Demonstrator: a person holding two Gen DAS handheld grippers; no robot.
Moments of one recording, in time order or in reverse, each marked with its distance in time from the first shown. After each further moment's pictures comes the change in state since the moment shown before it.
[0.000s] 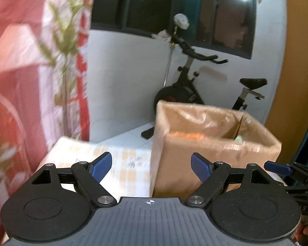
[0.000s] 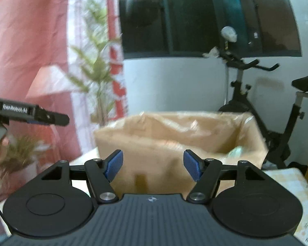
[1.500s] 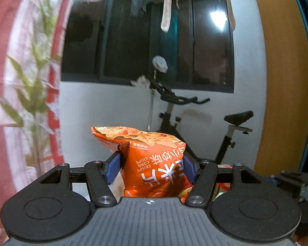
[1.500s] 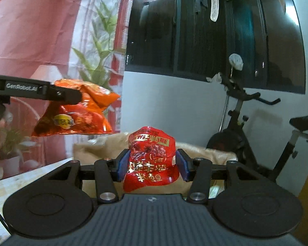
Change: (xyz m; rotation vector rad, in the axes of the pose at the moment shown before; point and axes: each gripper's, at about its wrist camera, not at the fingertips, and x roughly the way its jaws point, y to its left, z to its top) left arm 0.056 -0.092 0.075 0.108 -0.283 -0.065; right arm 0.020 -0.036 0.035 -0.163 -0.105 -0.040
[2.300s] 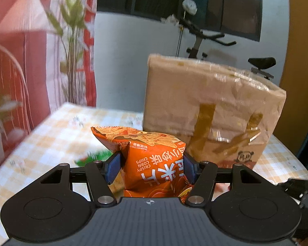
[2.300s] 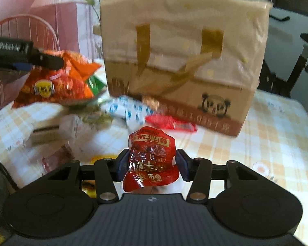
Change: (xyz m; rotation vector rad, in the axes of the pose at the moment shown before) left arm -0.104 0.032 -0.154 -0.083 0.308 0.142; right arm -0.040 0.050 -0.164 0.076 0.443 0.059
